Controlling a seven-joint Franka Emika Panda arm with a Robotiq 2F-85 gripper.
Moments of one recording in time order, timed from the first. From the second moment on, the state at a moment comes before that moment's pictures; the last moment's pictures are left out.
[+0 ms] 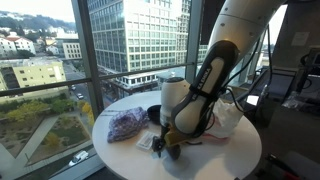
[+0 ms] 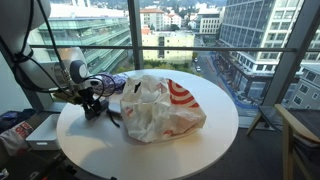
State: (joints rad) arm 0.53 0.51 -0.01 -2.30 -0.13 2.86 0.68
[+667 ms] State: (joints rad) arm 0.73 0.52 -0.18 -2.29 -0.19 2.86 0.73
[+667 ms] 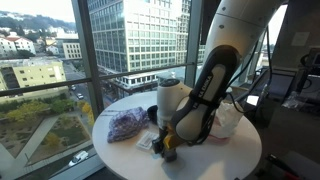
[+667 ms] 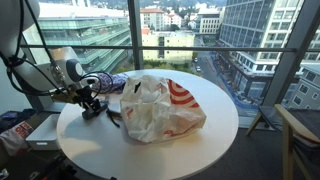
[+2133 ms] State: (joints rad) arm 0.25 0.09 -0.13 -2.34 0.06 2.45 0.59
